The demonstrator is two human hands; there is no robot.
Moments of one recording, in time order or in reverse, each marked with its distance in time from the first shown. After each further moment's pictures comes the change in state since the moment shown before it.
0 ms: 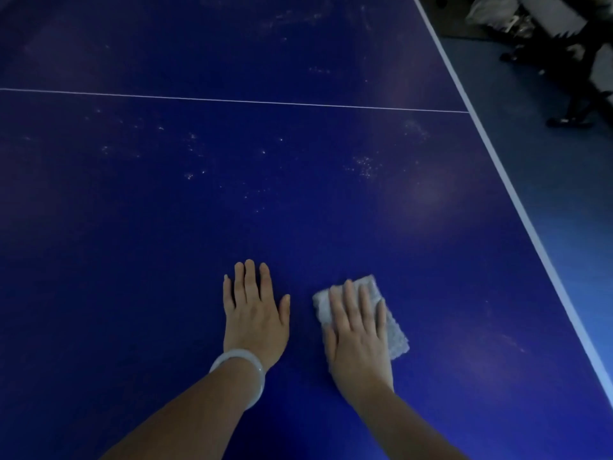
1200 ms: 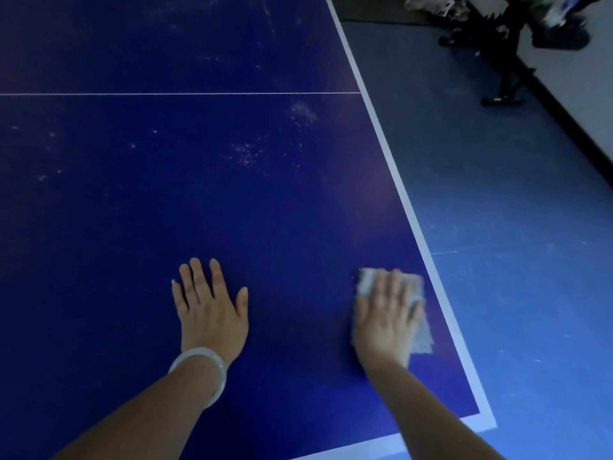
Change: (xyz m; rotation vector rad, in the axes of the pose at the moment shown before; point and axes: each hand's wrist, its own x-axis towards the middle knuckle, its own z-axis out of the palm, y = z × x) left_hand -0.020 0.169 0.017 -0.014 -0.002 -0.083; right_hand -0.027 0.243 -0.019 0.064 -0.035 0.508
